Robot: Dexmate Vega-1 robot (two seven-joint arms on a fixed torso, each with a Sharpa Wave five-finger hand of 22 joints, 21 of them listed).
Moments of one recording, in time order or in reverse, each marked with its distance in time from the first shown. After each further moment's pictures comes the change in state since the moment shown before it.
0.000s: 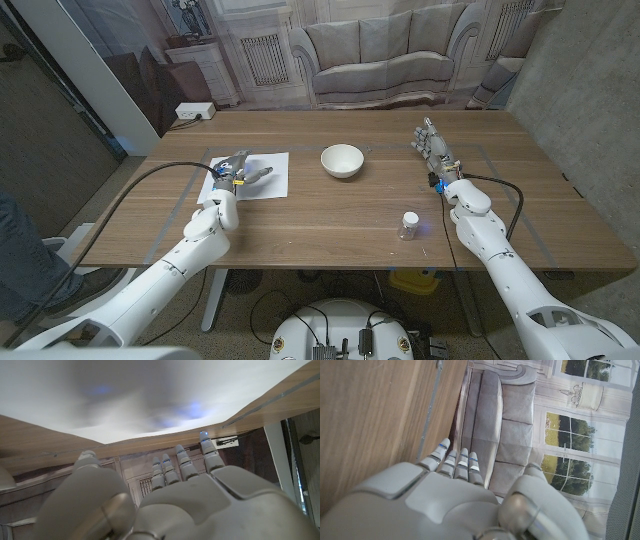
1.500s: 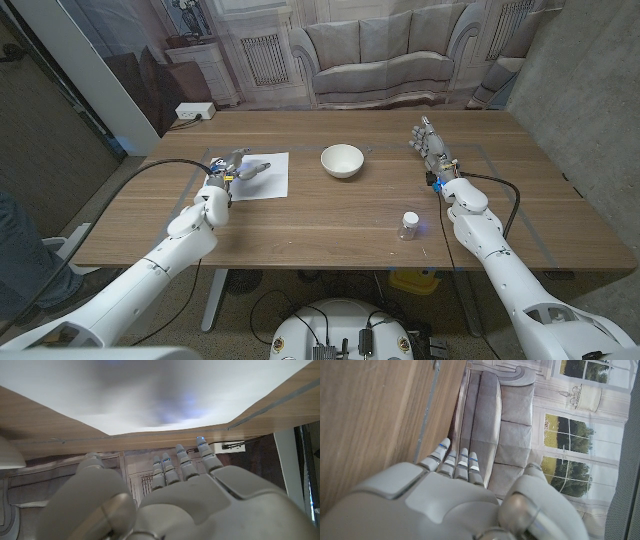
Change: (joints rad) left arm 0.025 0.059 -0.045 -0.047 -0.110 -0.069 -0.038; left_hand -0.010 0.024 0.030 0.008 0.000 0.019 0.020 0.000 0.000 0.020 0.002 0.006 0.000 0.011 0.001 0.000 -0.005 -0.055 -0.071 -0.013 0.000; right arm 0.016 0.010 -0.009 0.017 -0.008 0.008 -0.003; right_hand 0.000 0.000 0.000 0.000 0.000 -0.002 0.002 0.000 0.000 0.000 0.000 0.000 0.000 0.000 0.000 0.000 0.000 -0.009 -0.002 0.019 0.000
